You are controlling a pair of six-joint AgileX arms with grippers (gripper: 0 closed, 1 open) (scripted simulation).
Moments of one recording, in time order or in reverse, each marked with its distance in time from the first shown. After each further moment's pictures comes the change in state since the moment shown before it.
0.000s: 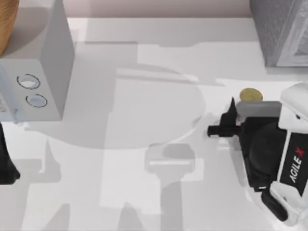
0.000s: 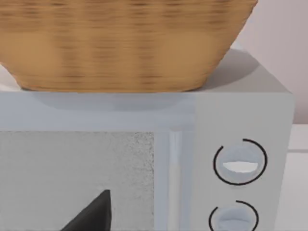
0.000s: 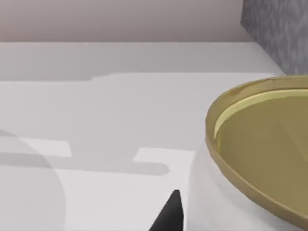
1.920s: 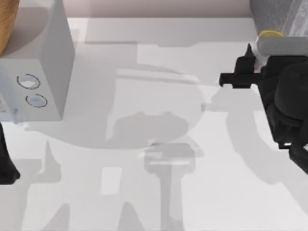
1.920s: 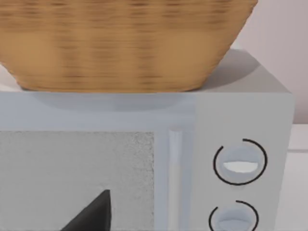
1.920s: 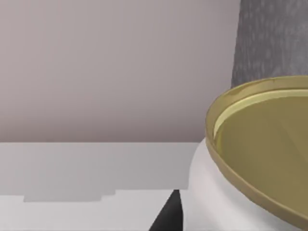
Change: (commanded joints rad) left arm 0.000 0.000 0.000 0.000 0.000 0.000; right arm 0.003 -0.708 0.026 -0.735 -0.007 0.004
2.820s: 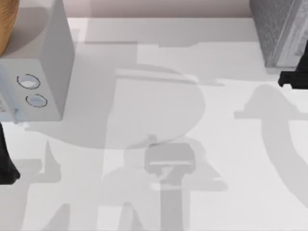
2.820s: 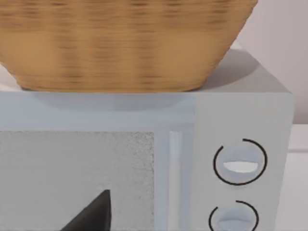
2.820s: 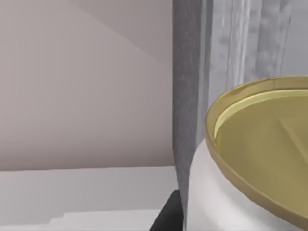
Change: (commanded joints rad) left arm 0.000 0.000 0.000 0.000 0.000 0.000; right arm -0.164 -0.468 -0.170 -0.251 -0.137 -0.017
